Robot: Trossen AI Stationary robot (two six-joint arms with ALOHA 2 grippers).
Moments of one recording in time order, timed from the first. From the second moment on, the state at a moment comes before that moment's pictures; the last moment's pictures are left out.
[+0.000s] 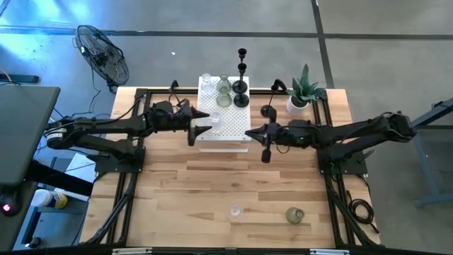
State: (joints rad) left arm 0.31 1.08 0.59 0.32 0.10 -0.06; right arm 0.04 1.16 0.73 0.32 0.24 -0.09
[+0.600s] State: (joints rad) left arm 0.30 1.27 0.59 0.65 0.07 -0.06; right arm 0.04 1.16 0.72 0.33 0.23 -0.11
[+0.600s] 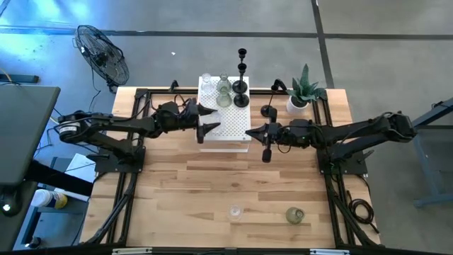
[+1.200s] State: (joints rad) left arm 0.30 1.25 0.59 0.71 0.03 -0.01; right arm 0.04 1.16 0.72 0.33 0.23 -0.11
